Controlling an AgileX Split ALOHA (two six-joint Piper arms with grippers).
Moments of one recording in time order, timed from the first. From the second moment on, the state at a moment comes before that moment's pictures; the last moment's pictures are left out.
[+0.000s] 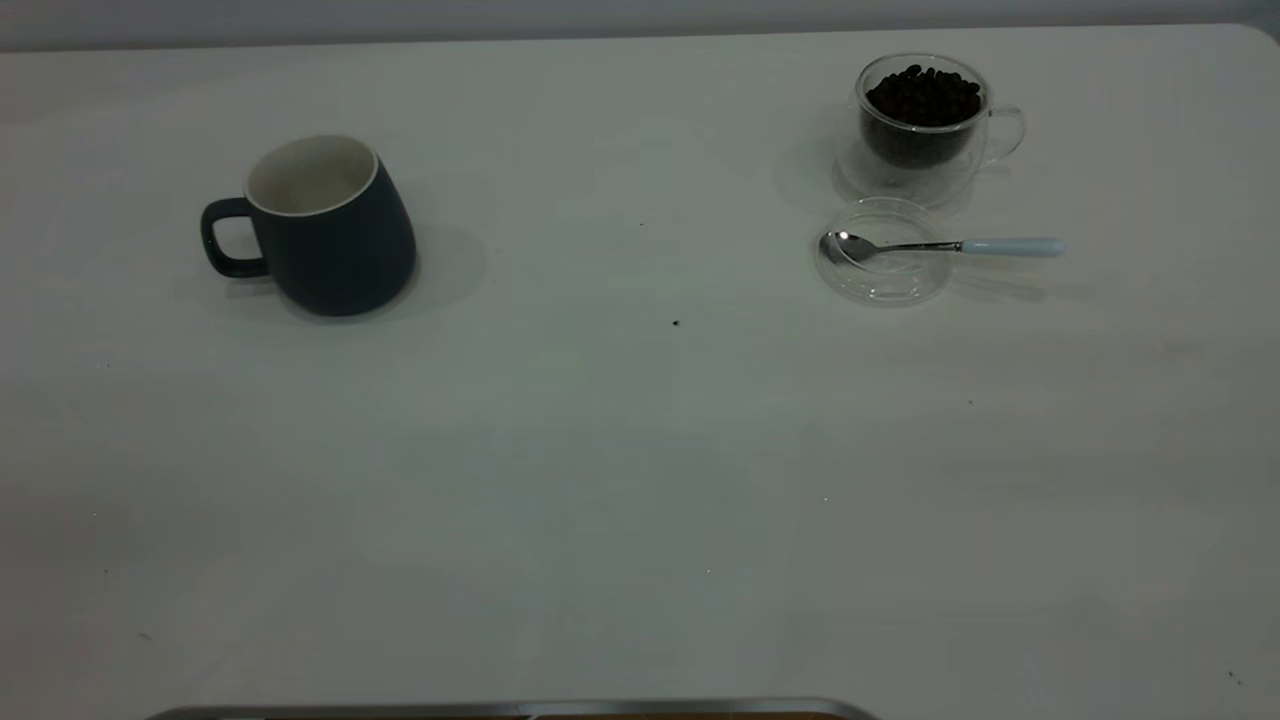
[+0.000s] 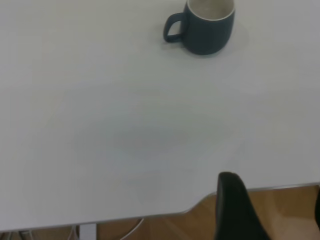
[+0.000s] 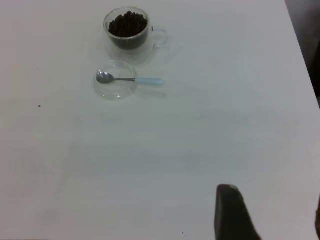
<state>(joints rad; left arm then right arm) 0.00 -0.02 -0.48 -0.12 1.14 0.05 0.04 0.01 -0.48 0.02 1.13 0.07</state>
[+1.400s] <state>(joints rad) 0.00 1.48 -1.03 -0.11 0.55 0.21 0.04 0.01 -0.48 0.02 1.13 0.07</state>
